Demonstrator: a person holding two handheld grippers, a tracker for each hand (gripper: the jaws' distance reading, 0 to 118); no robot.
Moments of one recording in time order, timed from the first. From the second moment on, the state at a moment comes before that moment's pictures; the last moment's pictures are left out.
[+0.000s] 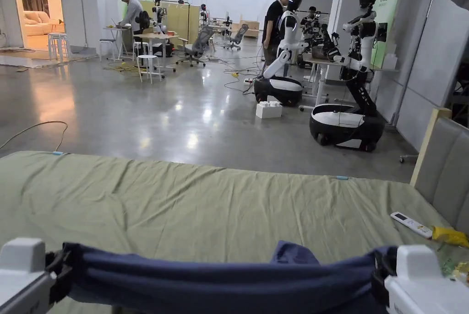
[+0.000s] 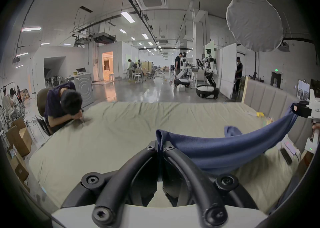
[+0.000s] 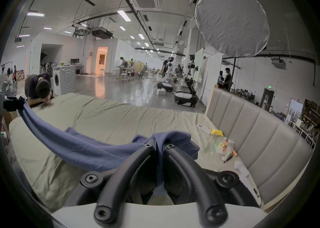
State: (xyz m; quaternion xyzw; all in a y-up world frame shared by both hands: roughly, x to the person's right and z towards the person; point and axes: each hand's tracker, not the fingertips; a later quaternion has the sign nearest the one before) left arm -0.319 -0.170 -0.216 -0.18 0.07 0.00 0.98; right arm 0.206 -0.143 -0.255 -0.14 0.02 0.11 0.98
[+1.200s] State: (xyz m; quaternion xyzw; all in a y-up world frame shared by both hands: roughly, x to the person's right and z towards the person) left arm -0.310 -0.314 -0.180 -0.44 0.08 0.05 0.89; right arm 0.194 -0.291 -0.193 -0.35 0.00 0.06 0.93
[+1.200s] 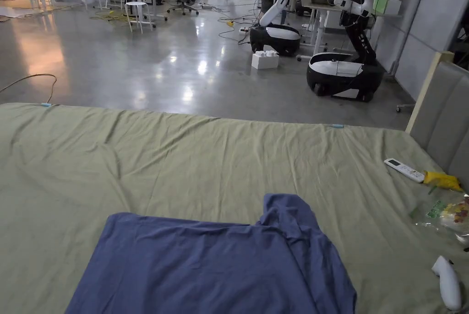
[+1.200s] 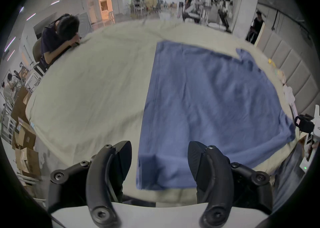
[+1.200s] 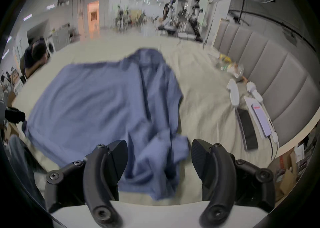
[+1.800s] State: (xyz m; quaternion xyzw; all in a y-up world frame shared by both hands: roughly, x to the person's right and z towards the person) left arm -0.225 -0.197 -0.195 -0.06 0.10 -0.03 0.99; right arm 0.112 -0.198 -0.225 0.01 0.00 0.08 1.00
